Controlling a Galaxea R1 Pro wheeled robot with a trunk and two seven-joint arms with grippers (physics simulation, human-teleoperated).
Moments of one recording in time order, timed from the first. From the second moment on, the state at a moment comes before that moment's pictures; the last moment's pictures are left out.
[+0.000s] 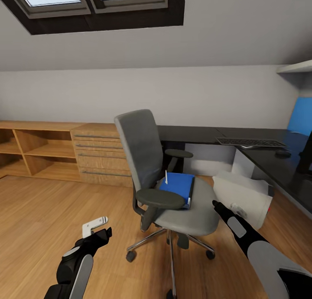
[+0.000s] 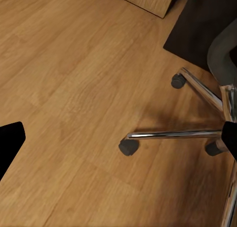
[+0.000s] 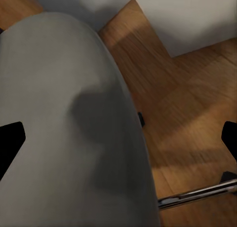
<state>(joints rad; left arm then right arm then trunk) -0.13 -0.13 0.02 -1.61 0.30 0.69 0.43 -0.80 -0.12 -0.14 -0.32 -0.68 0.02 -0.02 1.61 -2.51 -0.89</state>
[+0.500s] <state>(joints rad) -0.13 -0.13 0.02 -1.61 0.30 0.69 0.43 -0.80 -0.12 -0.14 -0.33 -0.68 0.02 -0.03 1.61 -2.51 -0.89</state>
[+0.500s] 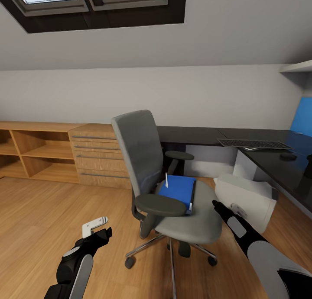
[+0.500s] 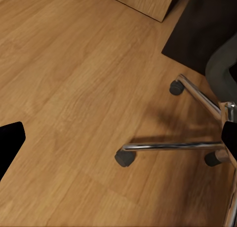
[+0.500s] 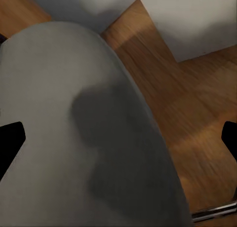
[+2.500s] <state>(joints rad) -0.13 -0.13 -0.03 -1.61 0.30 0.69 0.43 -0.80 -0.12 -0.15 -0.35 -0.67 -0.03 -0.03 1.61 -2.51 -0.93</state>
